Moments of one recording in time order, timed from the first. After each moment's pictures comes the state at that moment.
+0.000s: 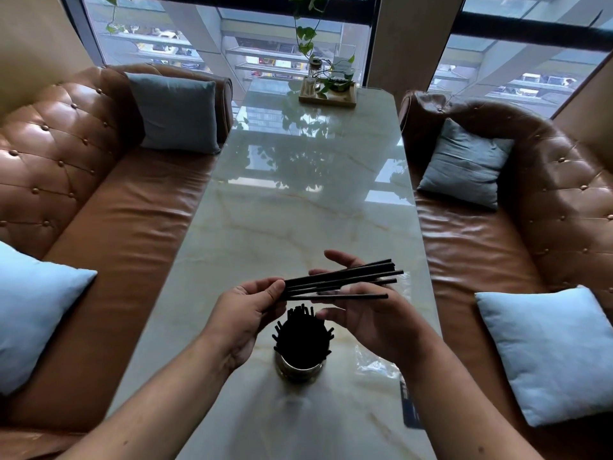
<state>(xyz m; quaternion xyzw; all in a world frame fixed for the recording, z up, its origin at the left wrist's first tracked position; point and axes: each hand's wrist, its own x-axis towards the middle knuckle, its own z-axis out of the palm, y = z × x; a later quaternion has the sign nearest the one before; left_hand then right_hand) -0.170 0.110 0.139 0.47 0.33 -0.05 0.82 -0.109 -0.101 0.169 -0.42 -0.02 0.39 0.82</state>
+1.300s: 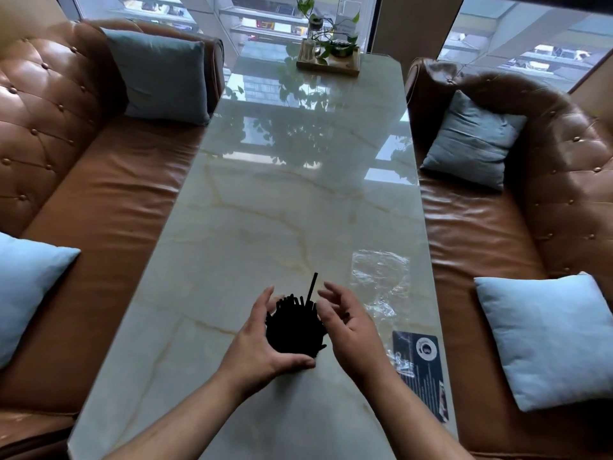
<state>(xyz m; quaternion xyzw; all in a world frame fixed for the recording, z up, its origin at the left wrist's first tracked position) -0.209 0.084 0.030 0.81 0.15 -0.09 0.55 -0.145 -0.100 0.072 -0.76 0.00 0.21 0.62</state>
